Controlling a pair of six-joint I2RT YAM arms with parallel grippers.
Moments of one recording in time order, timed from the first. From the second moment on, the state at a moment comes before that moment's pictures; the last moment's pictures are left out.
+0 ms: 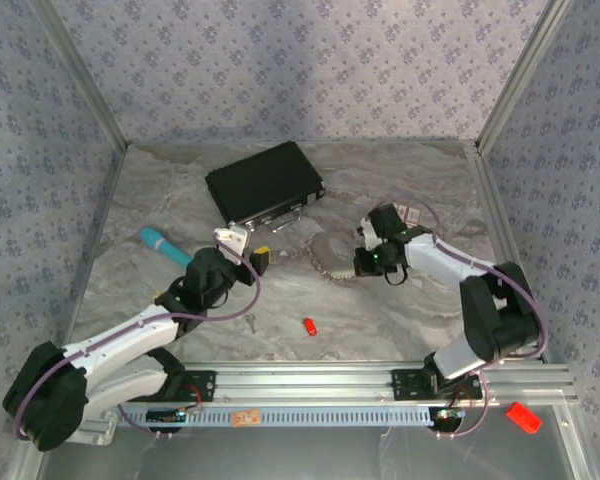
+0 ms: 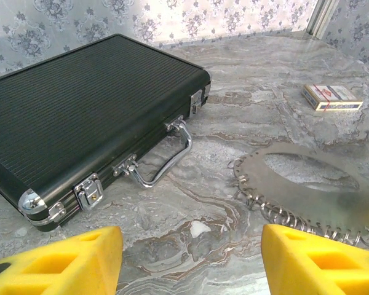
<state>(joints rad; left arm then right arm) -0.70 0.99 0.40 0.28 -0.16 -0.18 0.41 1.49 0.89 -0.55 -0.23 0.22</state>
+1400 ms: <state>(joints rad) -0.73 1.08 0.69 0.09 0.29 0.27 0.63 1.23 1.10 -0.57 -0.34 -0.52</state>
